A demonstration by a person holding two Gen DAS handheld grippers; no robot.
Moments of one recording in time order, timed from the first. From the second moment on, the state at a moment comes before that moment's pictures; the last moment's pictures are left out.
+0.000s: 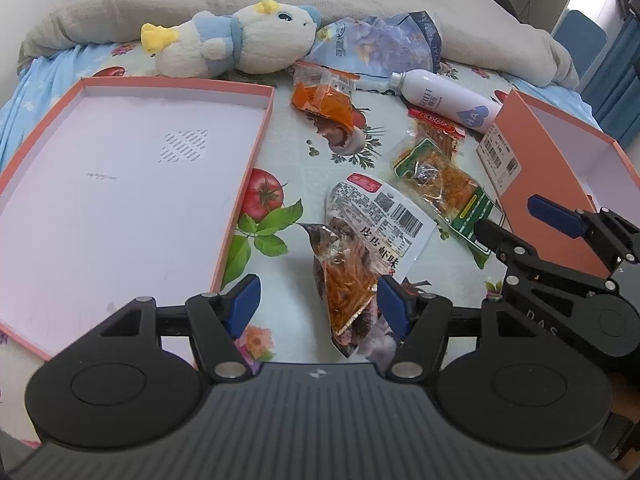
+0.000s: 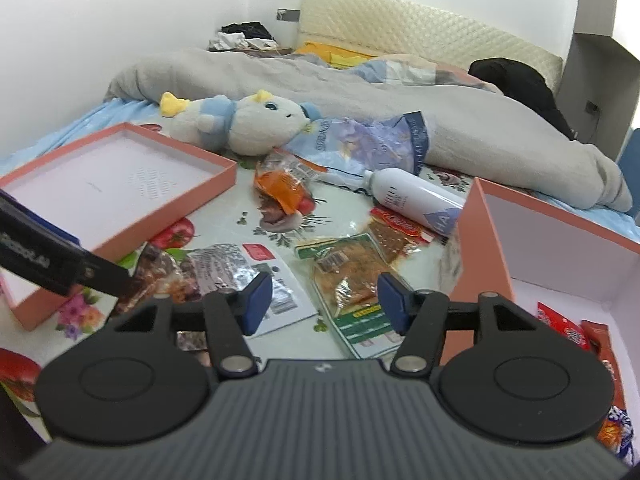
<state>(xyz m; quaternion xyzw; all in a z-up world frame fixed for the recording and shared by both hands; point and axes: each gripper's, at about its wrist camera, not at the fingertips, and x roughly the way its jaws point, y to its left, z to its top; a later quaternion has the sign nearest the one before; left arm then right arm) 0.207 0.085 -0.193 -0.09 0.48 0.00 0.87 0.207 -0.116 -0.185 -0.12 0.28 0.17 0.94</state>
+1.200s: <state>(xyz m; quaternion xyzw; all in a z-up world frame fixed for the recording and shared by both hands) 0.281 0.063 -0.254 0.03 0.52 -0.12 0.85 0.348 -0.107 -0.250 -0.11 0.39 0.17 0.90</state>
